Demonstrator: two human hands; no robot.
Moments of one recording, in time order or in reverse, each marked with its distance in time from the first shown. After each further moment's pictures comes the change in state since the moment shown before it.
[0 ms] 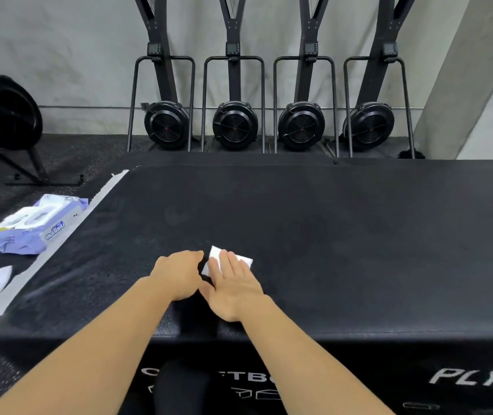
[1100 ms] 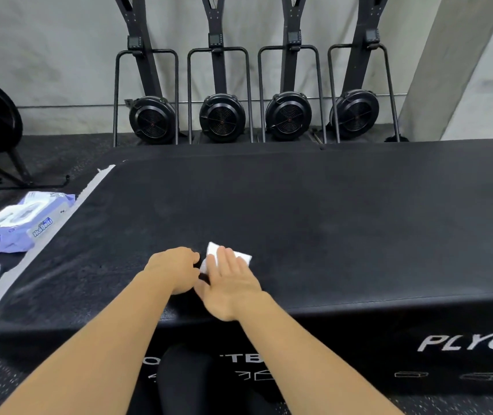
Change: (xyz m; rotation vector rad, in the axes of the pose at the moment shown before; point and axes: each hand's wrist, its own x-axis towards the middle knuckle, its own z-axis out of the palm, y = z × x) left_hand -0.010 0.009 0.009 0.110 -0.076 0.014; right_hand -0.032 -0.005 0.010 0.019 0.006 0.051
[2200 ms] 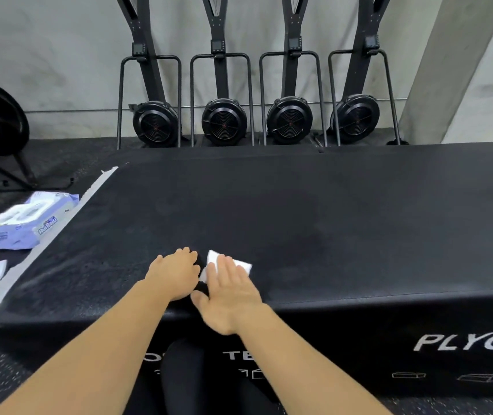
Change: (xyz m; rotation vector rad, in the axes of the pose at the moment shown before) left_hand -0.017 0.009 0.015 -0.088 0.083 -0.008; right_hand -0.030 -0.003 0.009 -0.012 -0.031 -0.010
